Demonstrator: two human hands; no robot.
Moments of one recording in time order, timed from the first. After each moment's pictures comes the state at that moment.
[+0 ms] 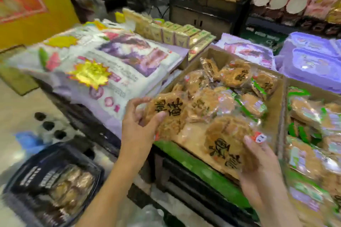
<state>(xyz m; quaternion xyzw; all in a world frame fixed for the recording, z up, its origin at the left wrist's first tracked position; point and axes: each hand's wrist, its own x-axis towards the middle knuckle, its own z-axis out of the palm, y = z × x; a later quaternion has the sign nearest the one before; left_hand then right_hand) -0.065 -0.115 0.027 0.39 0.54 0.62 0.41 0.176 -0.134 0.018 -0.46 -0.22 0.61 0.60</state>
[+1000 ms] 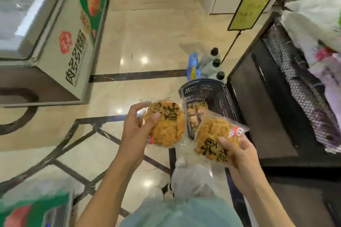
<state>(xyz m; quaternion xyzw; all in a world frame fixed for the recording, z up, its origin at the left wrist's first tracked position) -0.491 -0.627 -0.055 -0.04 0.67 0.70 0.25 -0.330 -0.433 -0.082 -0.40 -0.47 0.78 0.12</state>
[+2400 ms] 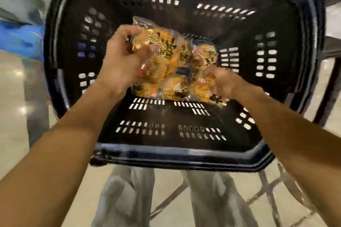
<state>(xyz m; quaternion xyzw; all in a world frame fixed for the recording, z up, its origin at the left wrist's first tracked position) -0.762 -0.097 -0.665 0.42 0.62 0.24 0.62 -0.503 -0.185 -0.748 -0.69 -0.46 0.53 -0.17</state>
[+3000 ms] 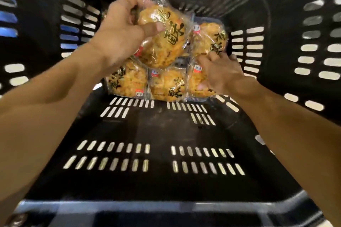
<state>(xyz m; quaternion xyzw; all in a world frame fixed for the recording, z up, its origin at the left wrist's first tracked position) -0.725 -0.075 -0.796 0.47 0.58 0.12 0.66 -0.507 -0.182 -0.859 -0.60 -0.62 0.39 -0.32</state>
